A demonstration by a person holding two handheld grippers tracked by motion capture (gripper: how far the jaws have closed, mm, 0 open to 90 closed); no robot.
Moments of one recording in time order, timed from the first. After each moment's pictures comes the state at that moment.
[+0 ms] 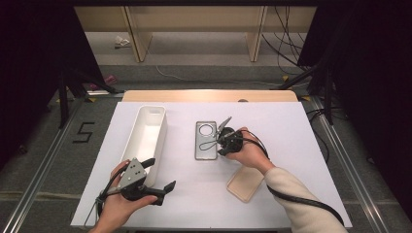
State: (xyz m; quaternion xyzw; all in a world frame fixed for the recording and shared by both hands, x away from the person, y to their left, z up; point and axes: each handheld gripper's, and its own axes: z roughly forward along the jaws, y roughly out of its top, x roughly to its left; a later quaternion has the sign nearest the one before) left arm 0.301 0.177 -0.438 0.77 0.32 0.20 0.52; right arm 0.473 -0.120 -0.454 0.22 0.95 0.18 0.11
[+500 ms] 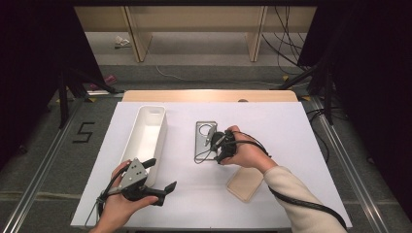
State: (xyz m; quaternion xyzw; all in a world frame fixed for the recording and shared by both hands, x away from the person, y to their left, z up) left arm 0.300 0.175 -0.438 0.77 0.32 0.20 0.52; right arm 0.456 -0.093 -0.442 0.09 0.97 0.12 0.16
